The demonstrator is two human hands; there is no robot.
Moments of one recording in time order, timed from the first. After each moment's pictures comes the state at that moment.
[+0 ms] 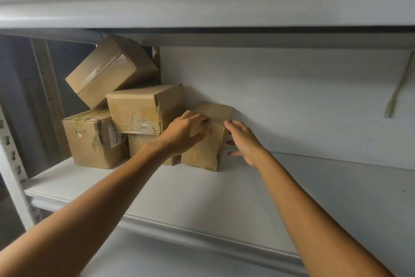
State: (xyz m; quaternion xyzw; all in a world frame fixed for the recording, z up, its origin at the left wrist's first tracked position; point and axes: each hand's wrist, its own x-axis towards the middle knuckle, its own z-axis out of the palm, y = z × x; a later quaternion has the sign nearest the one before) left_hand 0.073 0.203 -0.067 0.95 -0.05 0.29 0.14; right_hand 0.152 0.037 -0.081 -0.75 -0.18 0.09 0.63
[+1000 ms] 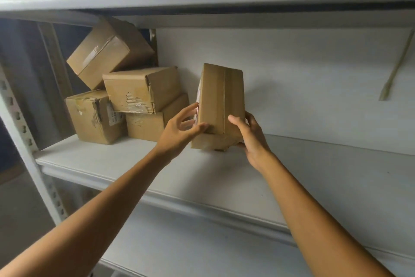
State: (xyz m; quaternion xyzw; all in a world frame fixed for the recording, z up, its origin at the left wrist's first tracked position) left_hand 0.031 0.147 -0.103 0.79 -0.01 0.25 0.56; right_hand 0.130 -0.021 -0.112 -0.62 -0.21 0.08 0.75
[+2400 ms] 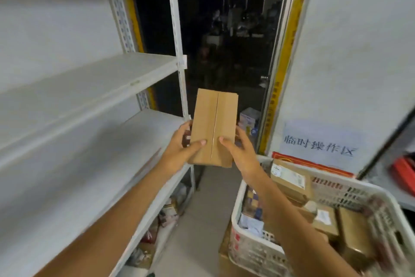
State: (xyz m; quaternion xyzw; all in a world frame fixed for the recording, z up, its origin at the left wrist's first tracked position) left_hand -0.216 -0.414 -0.229 0.68 -0.43 -0.26 0.54; right_hand -0.354 -0.512 -0.254 -0.62 0.29 -0.38 0.62
